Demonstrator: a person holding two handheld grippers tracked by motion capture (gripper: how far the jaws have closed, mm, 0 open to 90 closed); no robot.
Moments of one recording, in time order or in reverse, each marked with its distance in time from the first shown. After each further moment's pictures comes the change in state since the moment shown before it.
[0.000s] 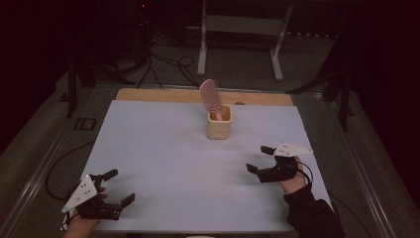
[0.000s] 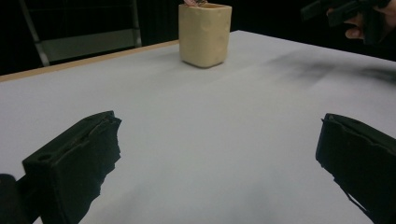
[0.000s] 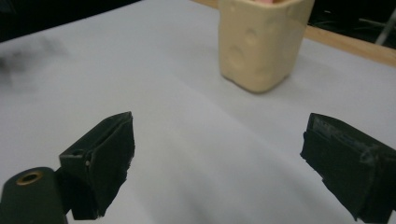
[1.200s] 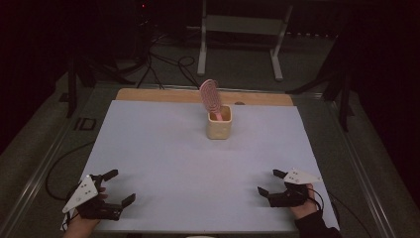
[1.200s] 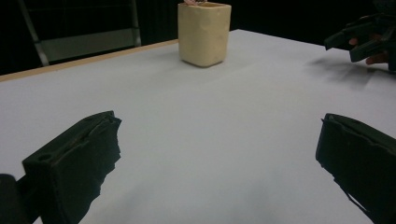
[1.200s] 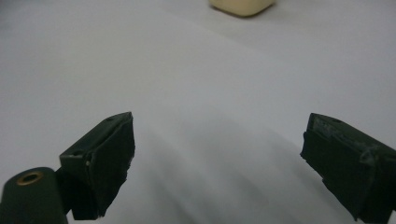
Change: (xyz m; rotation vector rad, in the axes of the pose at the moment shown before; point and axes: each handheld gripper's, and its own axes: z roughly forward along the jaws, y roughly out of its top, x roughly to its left) left arm -0.001 0.000 0.001 0.004 -0.002 0.007; right arm 0.015 -0.072 -0.029 0.060 -0.085 0.024
